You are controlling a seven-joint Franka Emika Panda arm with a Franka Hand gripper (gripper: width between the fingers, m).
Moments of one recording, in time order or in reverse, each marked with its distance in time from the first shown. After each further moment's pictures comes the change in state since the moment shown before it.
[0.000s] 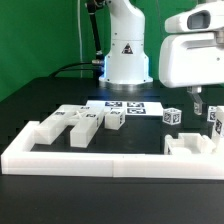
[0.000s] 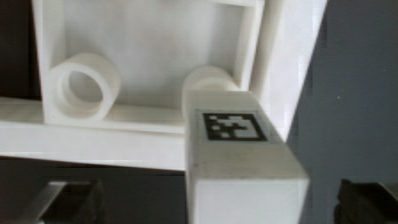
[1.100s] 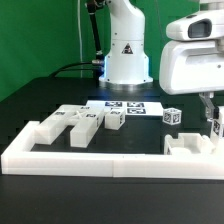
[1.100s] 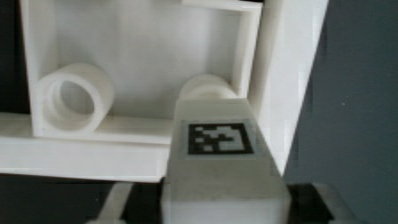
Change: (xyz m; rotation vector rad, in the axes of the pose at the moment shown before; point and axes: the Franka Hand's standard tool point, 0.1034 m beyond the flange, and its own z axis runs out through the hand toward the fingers) arm 0.000 -0.003 0.007 0.002 -0.010 0.040
